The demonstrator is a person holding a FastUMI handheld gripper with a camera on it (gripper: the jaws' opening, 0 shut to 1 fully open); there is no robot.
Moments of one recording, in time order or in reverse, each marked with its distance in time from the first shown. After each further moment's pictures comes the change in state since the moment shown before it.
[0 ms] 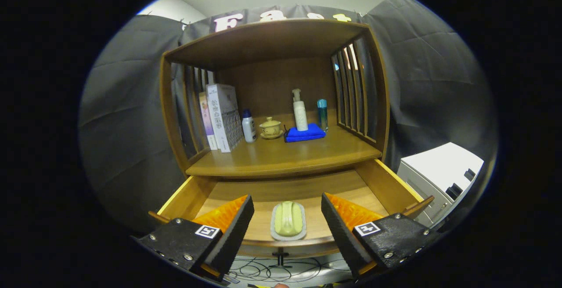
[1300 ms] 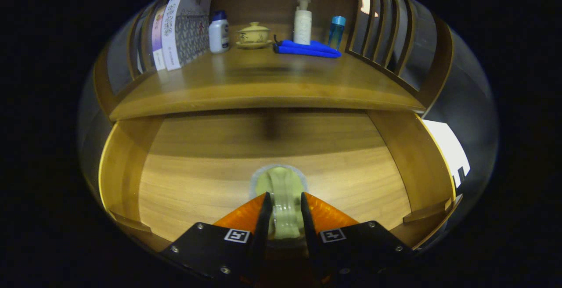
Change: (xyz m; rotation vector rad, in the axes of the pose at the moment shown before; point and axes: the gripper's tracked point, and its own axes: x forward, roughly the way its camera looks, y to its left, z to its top) arm 0.108 0.003 -0.105 -0.099 0.516 -0.188
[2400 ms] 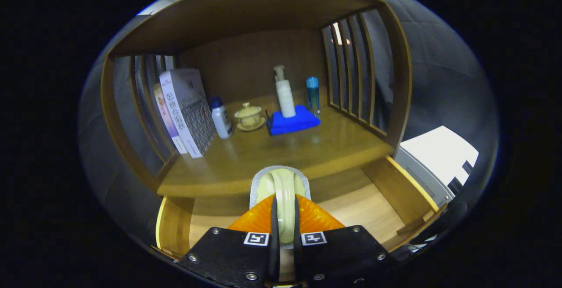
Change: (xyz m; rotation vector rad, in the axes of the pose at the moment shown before) arm -0.090 -0.008 0.119 0.173 -0.377 0.081
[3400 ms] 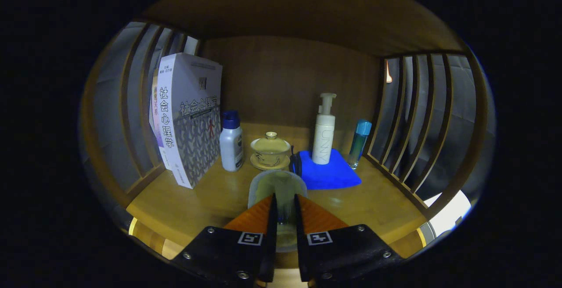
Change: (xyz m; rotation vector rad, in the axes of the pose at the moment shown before) arm 0.122 0.046 0.065 -0.257 -0.133 0.037
